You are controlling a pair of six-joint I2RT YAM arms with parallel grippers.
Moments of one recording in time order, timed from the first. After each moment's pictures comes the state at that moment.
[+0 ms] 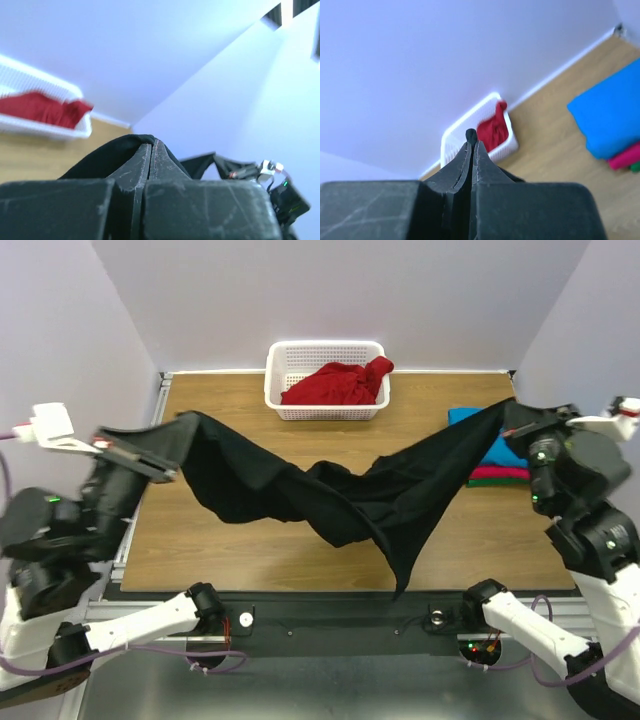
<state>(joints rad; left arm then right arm) -0.98 0.68 1.46 -0.50 -0.59 -0.70 0.43 0.79 1.38 -0.60 0.64 0.77</state>
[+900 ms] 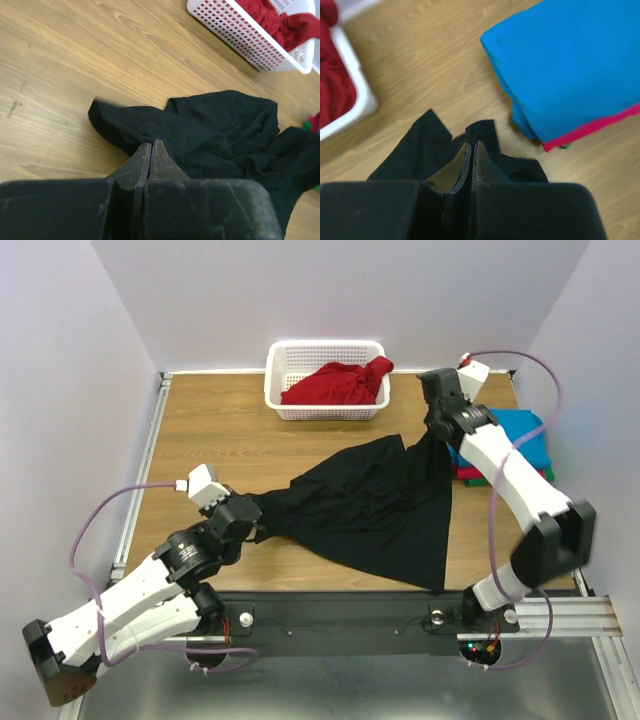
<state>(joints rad) -0.90 0.68 0.68 -0.63 -0.87 -1.11 0.37 1.47 1.41 -0.63 0.72 0.63</state>
